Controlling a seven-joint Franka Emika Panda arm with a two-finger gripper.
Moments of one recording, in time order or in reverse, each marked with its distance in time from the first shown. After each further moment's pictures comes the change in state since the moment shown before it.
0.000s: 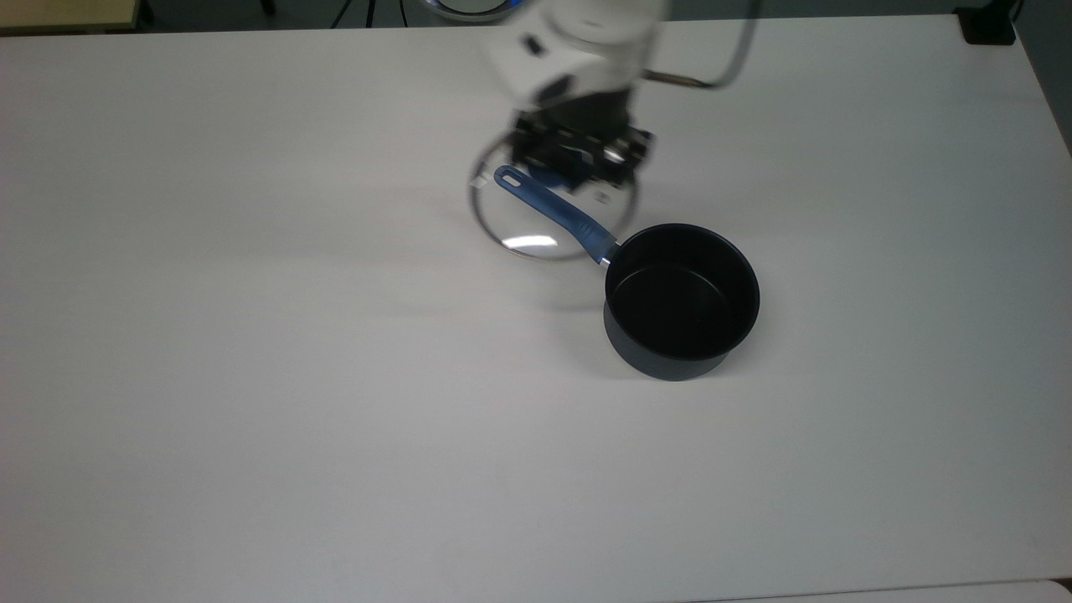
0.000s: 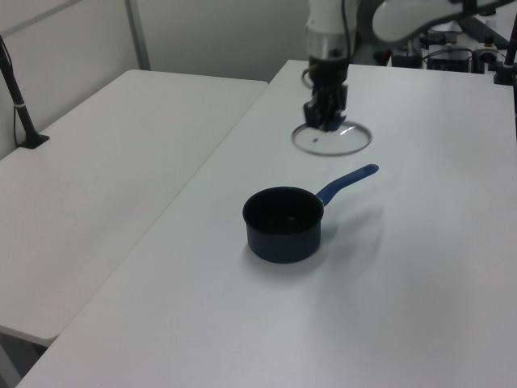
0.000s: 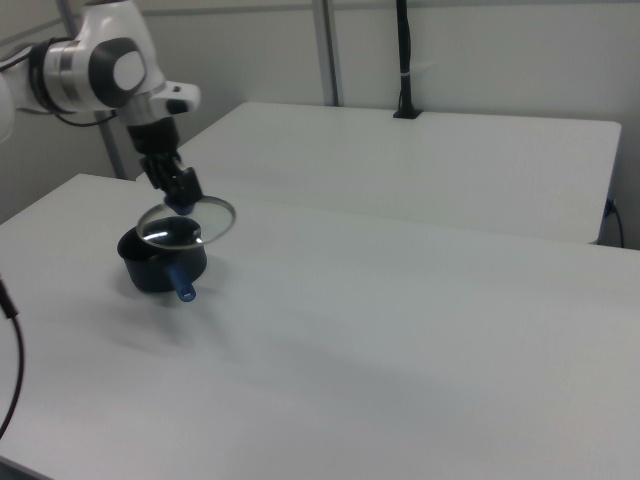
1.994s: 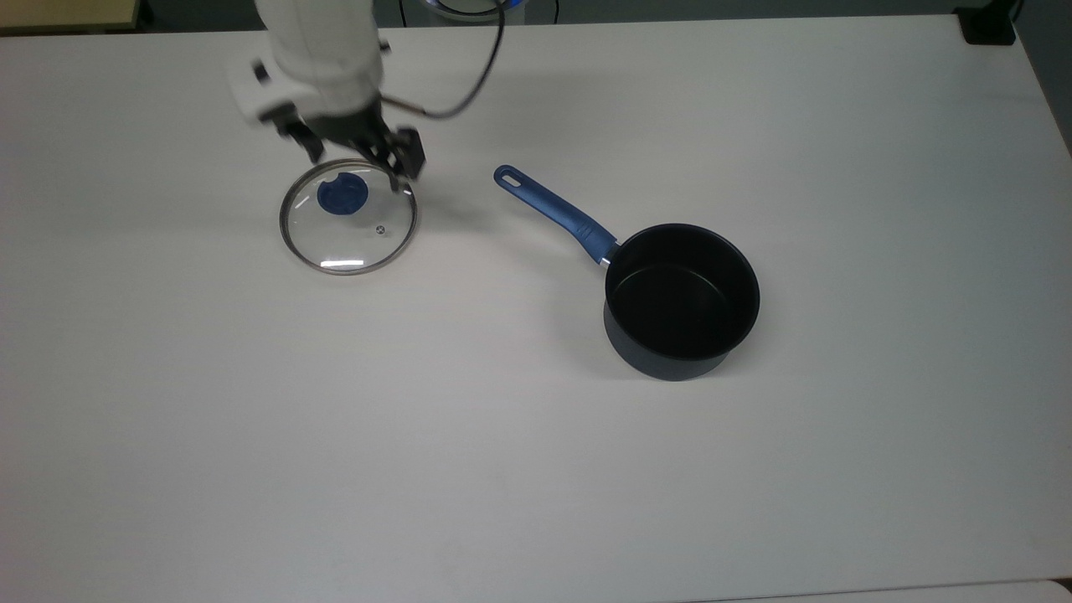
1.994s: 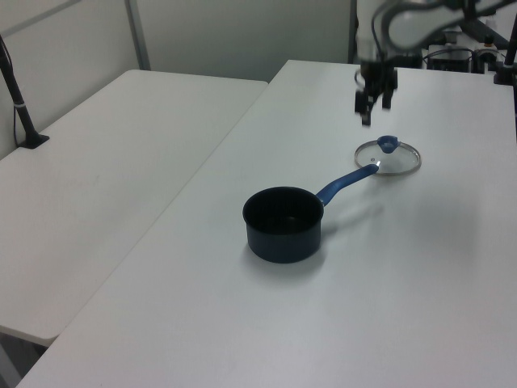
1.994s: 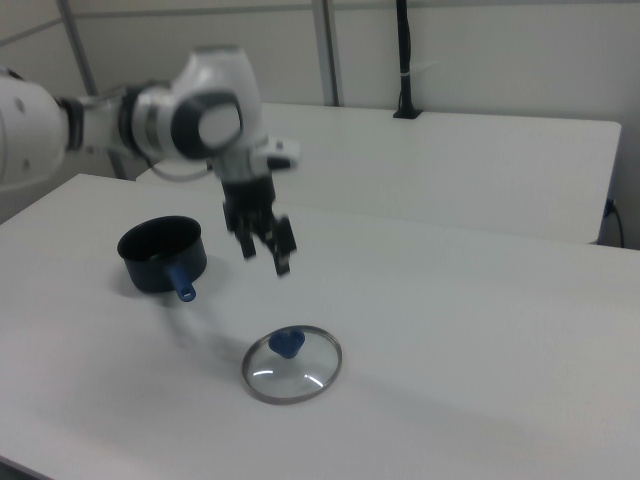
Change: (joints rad) arm -0.346 -0.089 0.002 -0.247 -0.030 0.056 -0.225
